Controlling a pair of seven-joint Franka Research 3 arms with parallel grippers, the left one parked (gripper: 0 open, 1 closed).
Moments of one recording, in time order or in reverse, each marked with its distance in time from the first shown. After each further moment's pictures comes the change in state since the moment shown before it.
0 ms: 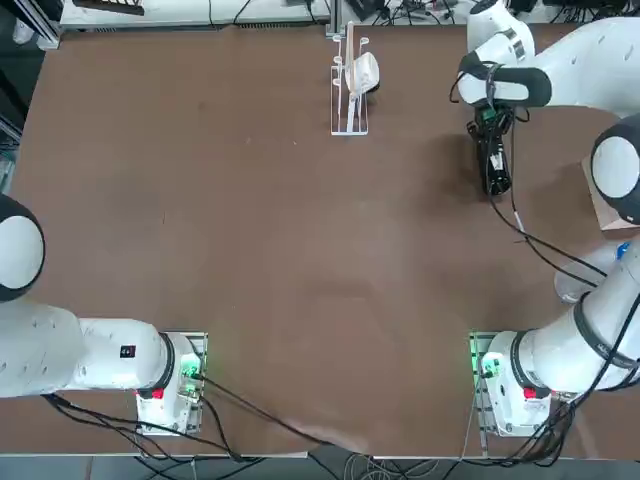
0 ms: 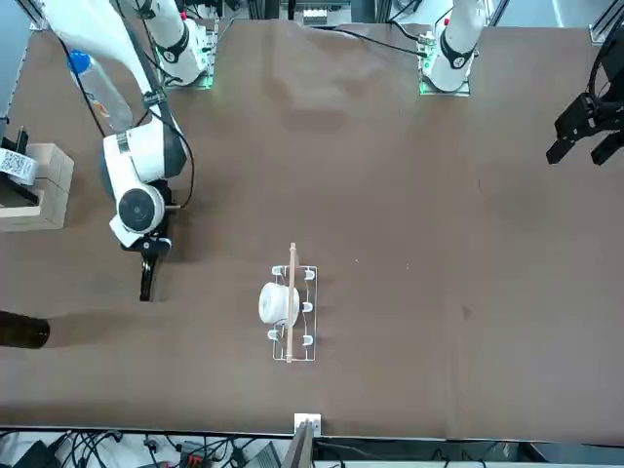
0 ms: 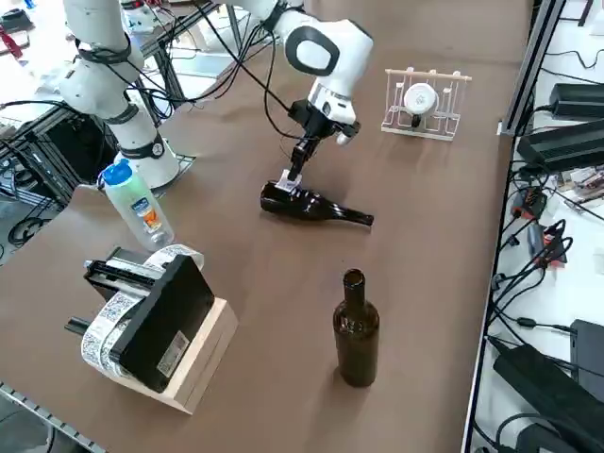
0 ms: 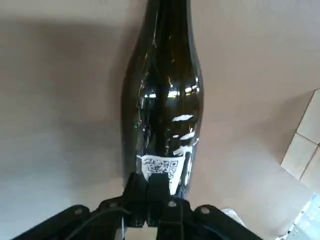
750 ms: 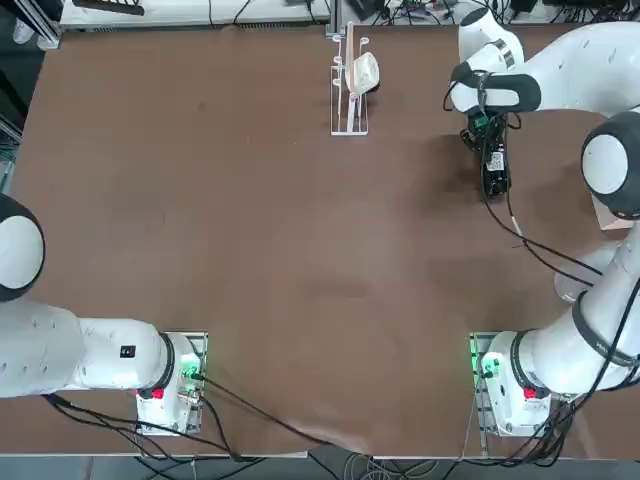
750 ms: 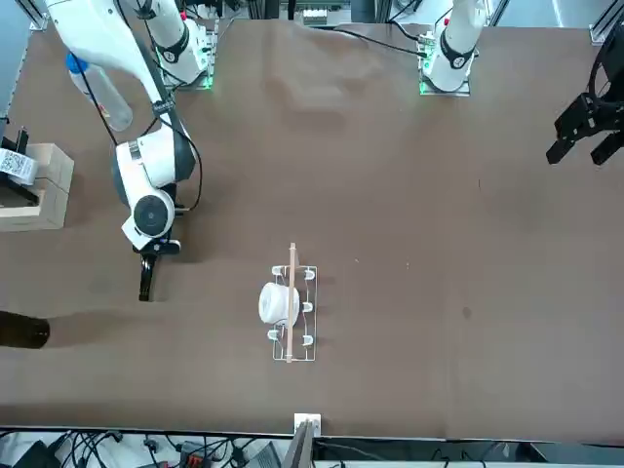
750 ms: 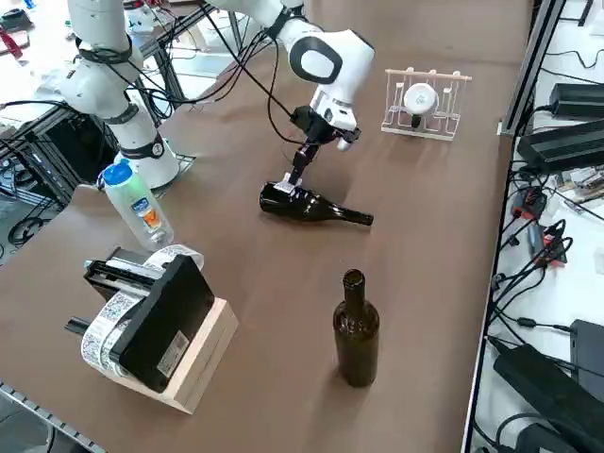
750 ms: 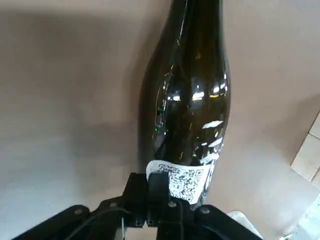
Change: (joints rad) arm 0.015 0.041 0.001 0.004 0.000 0.017 0.024
